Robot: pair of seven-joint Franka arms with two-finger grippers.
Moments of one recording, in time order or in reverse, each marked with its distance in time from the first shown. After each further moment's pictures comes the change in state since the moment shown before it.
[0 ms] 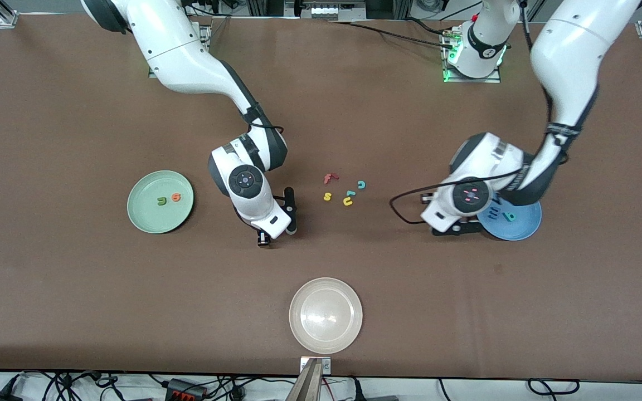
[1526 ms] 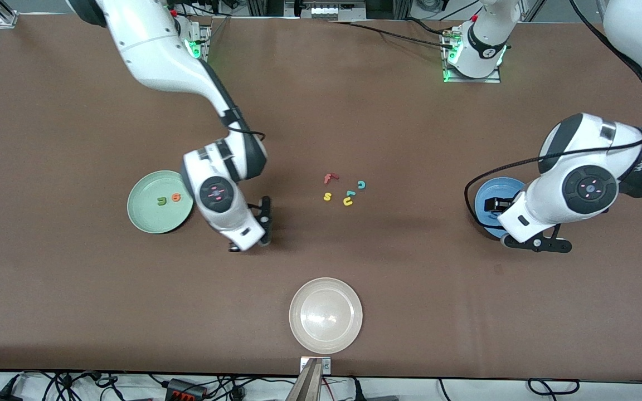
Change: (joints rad) left arm 0.220 -0.042 -0.223 0.256 0.094 -0.221 0.271; right arm -0.103 -0.093 -0.036 0.037 -0.002 -0.246 0.034
